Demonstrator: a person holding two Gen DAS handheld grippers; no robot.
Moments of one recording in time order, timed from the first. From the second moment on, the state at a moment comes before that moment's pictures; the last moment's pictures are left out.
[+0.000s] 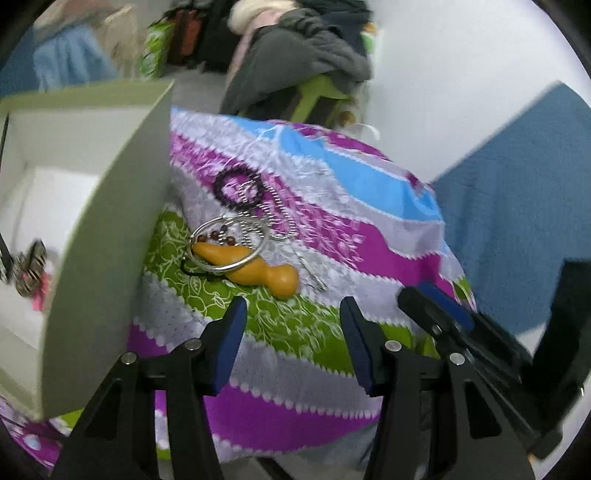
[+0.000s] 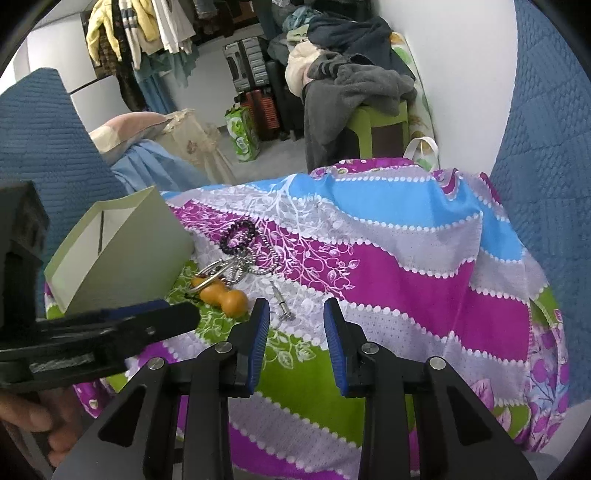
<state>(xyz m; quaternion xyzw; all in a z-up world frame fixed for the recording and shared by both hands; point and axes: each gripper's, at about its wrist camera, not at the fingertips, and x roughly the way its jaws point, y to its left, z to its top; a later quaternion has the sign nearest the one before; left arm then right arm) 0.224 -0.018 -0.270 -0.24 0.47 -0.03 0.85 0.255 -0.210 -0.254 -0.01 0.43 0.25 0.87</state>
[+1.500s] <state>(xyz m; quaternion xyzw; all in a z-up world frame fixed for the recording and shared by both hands) 0.199 -0.017 -0.286 -0.24 0.52 -0.05 0.82 0.294 -0.144 -0.313 -0.12 0.47 0.31 0.82</state>
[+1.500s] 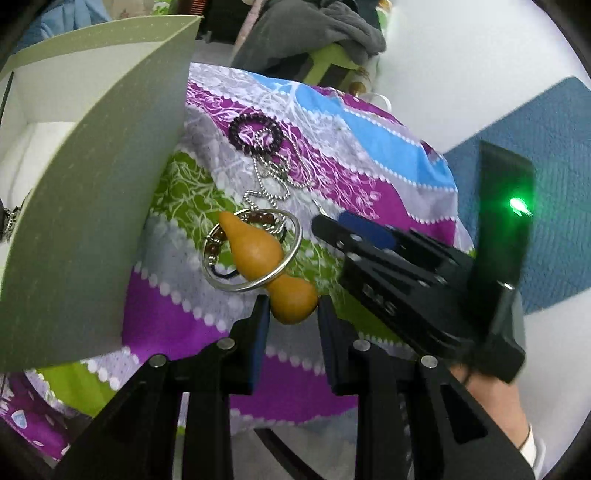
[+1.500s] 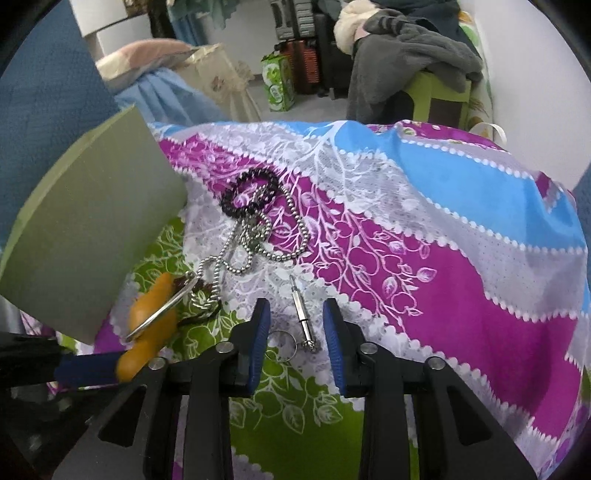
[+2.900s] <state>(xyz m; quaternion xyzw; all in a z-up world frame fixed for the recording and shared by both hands) 0.177 -0.028 -0.275 -0.22 0.50 -0.04 0.84 0.260 -0.178 -0.303 -0.04 0.51 0.29 0.81</state>
